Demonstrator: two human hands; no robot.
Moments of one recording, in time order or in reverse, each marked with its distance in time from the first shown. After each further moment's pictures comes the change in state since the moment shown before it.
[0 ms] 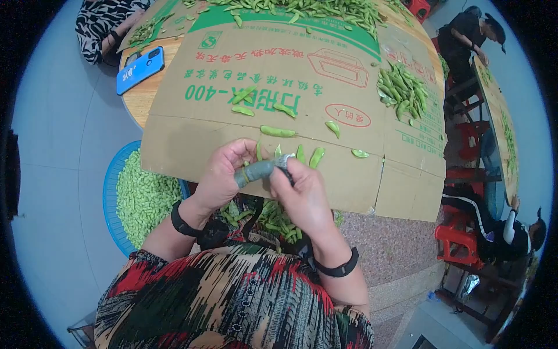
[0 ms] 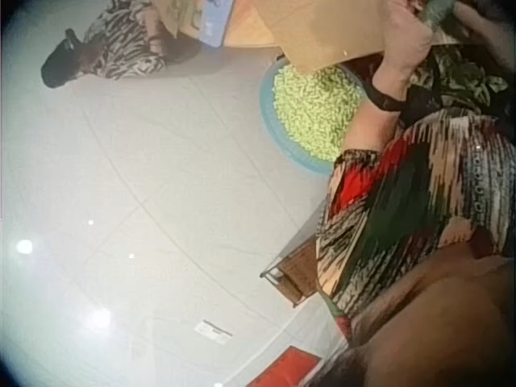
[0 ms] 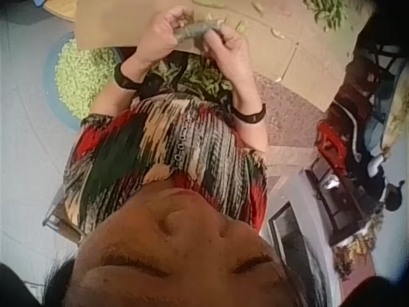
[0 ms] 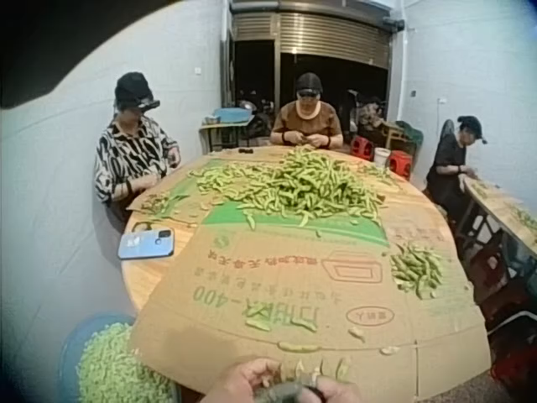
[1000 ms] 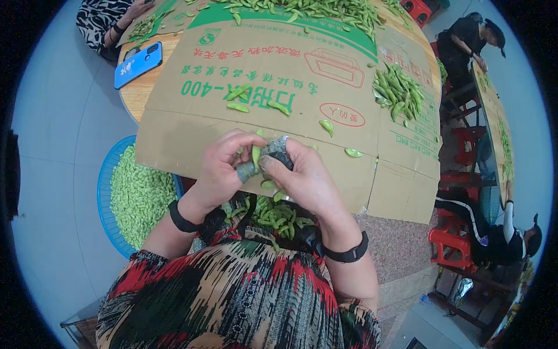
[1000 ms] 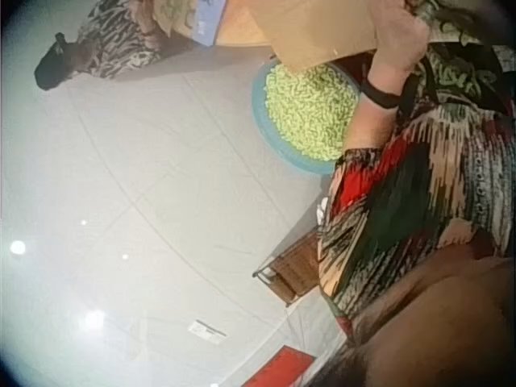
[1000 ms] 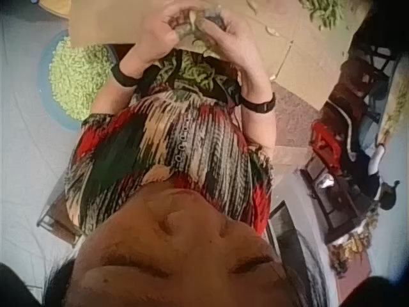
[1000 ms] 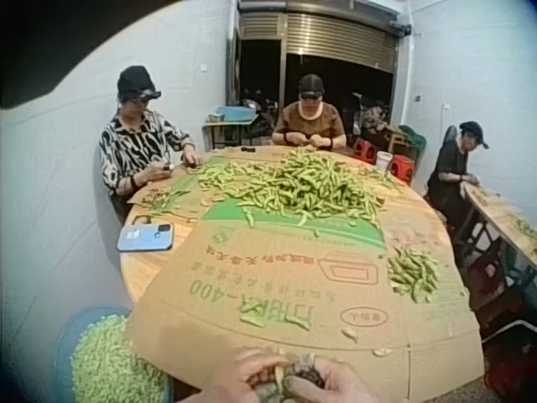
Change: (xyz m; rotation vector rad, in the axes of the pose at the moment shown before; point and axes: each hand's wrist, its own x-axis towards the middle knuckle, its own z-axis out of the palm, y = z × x) left_hand 0.003 0.005 0.005 0.506 0.122 0.292; right_hand 0.019 -0.011 -0.023 0.059 -0.193 0.112
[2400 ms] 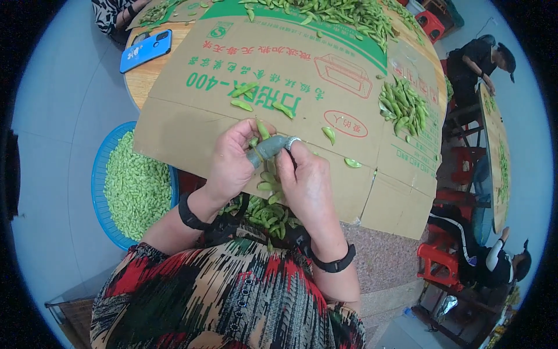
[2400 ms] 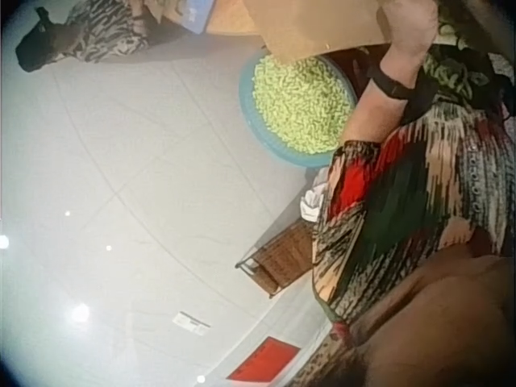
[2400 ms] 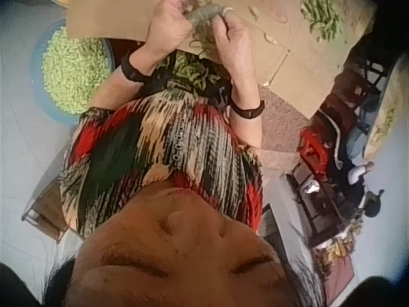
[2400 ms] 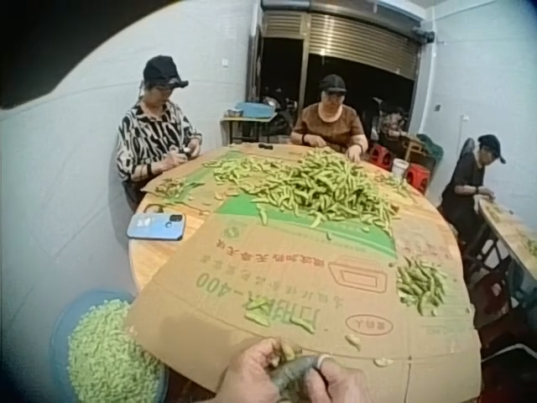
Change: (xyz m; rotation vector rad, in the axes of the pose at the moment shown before) left_hand 0.014 0.003 0.032 -0.662 0.205 -0.246; right_hand 0.004 0.009 0.005 -0.524 0.334 -0.283
